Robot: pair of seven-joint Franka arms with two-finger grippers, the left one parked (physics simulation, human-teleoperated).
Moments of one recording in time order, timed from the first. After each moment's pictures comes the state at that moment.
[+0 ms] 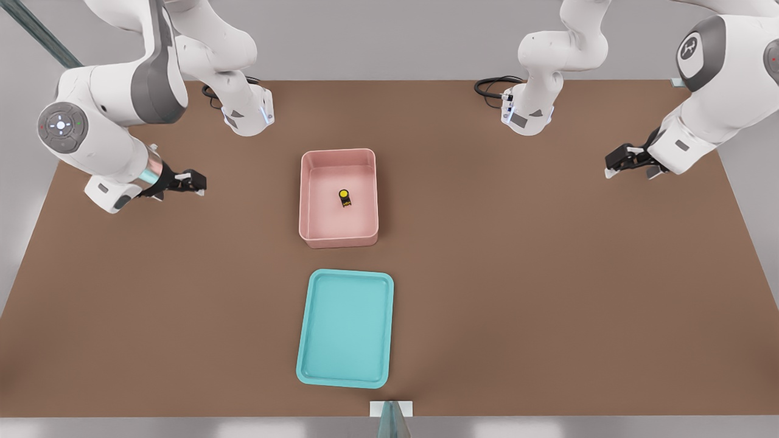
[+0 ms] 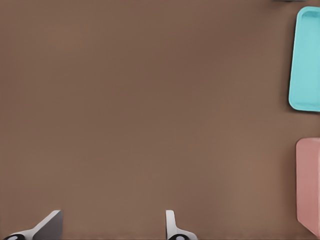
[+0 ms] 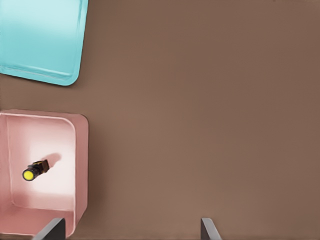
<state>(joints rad) 0.13 0.05 0.00 -1.57 0.01 1.45 0.00</state>
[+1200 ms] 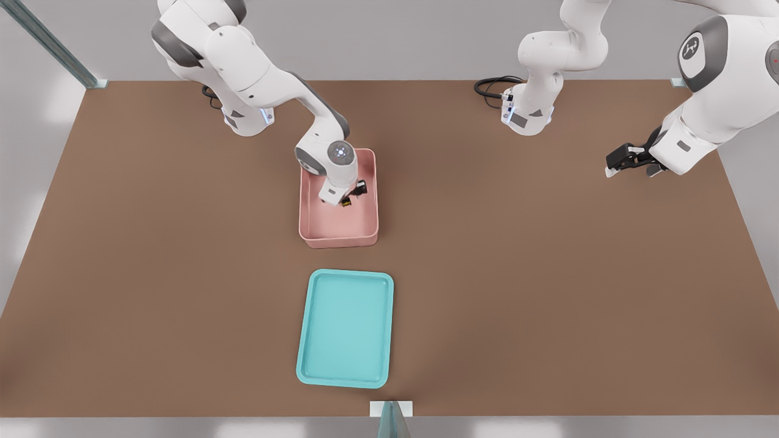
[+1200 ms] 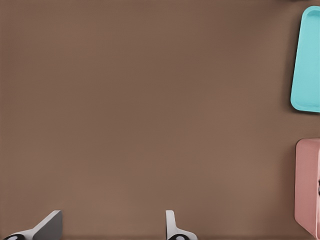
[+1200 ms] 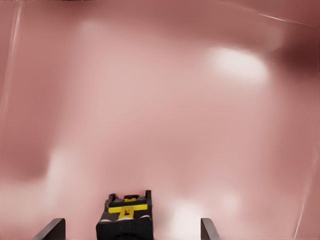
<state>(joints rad) 0.41 0.43 0.40 -2.26 -0.31 2.54 0.80</state>
